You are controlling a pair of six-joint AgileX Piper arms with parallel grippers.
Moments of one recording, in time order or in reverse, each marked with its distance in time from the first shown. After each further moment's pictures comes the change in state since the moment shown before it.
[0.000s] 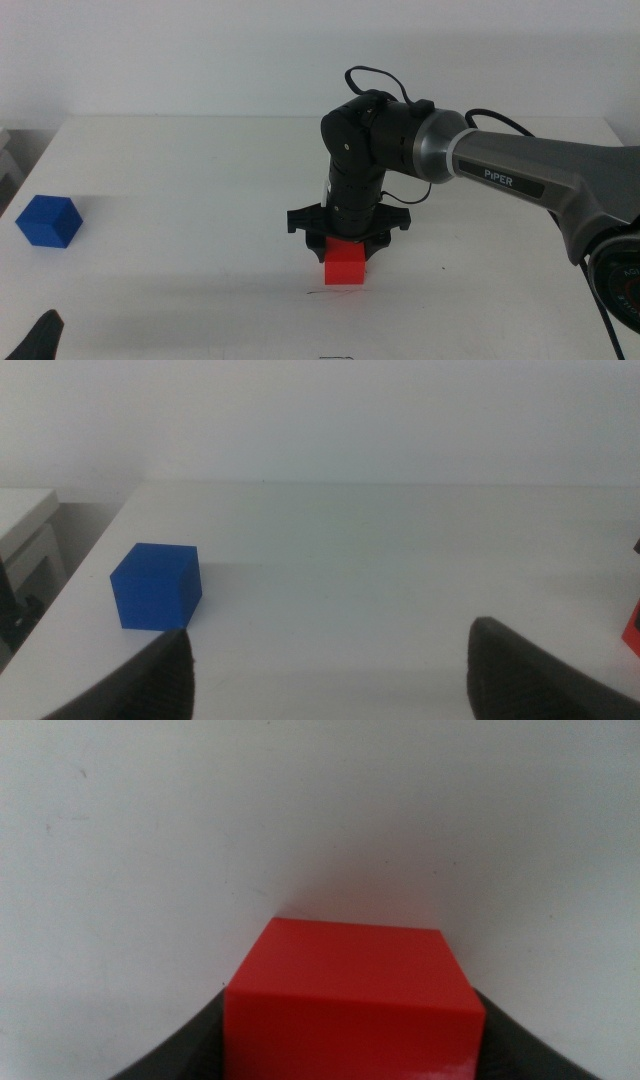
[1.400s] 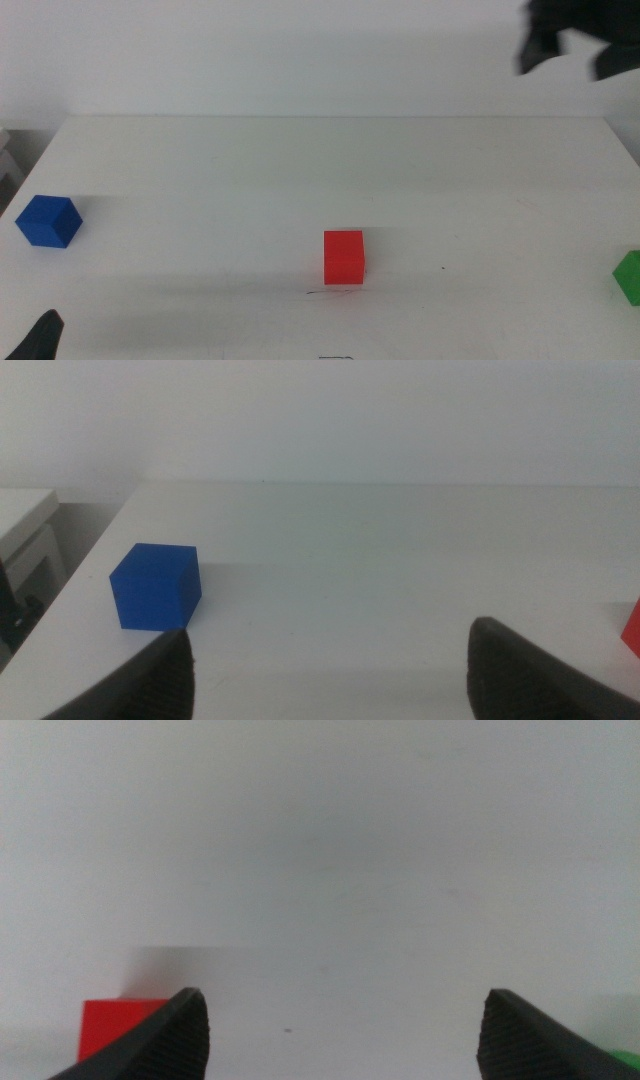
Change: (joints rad) left arm 0.000 0.000 0.000 0.000 0.000 0.000; right arm -0.474 -0.598 0.015 0.037 0.182 -0.419
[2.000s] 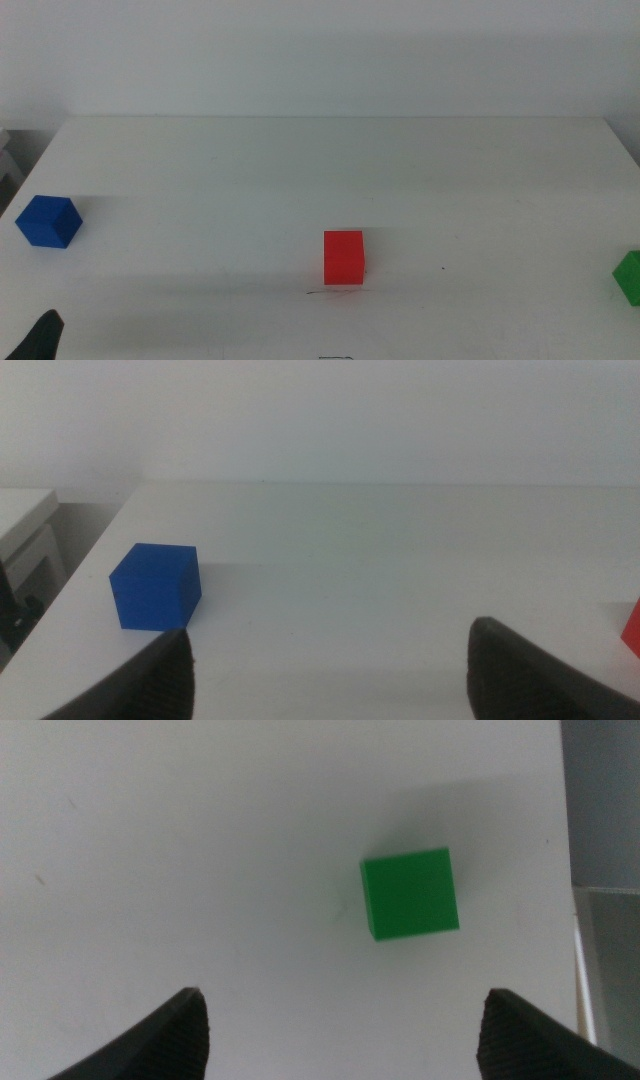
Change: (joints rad) left arm 0.000 0.000 0.000 0.000 0.000 0.000; right arm -0.407 -0.182 0.448 0.060 0.001 -0.333
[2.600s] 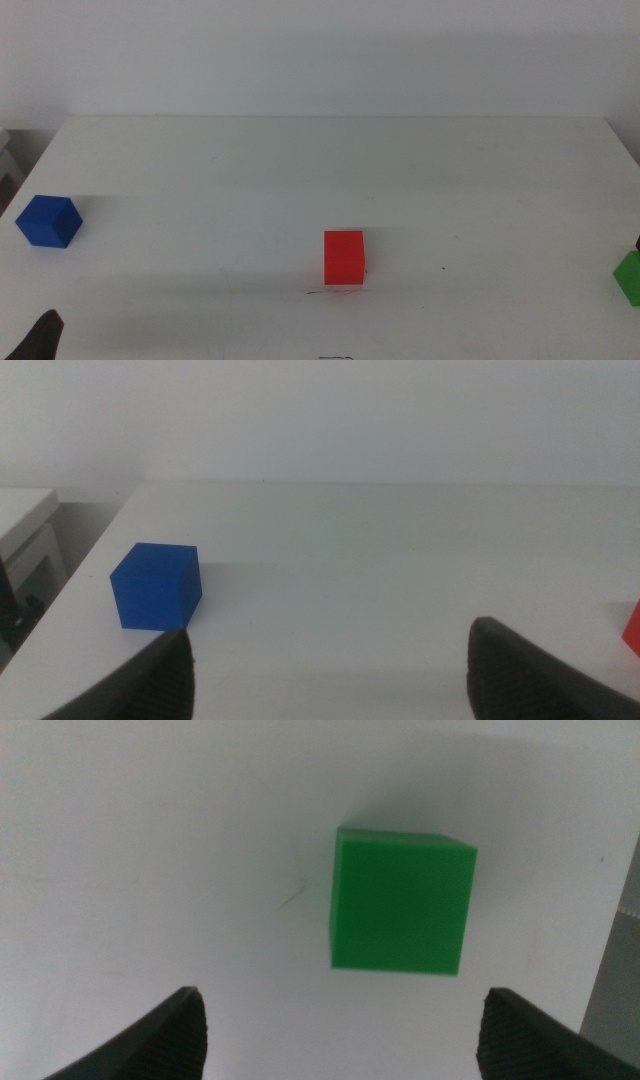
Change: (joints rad) left arm 0.000 0.000 0.000 0.000 0.000 0.000; right arm -0.040 0.190 0.131 -0.029 -0.153 -0.275
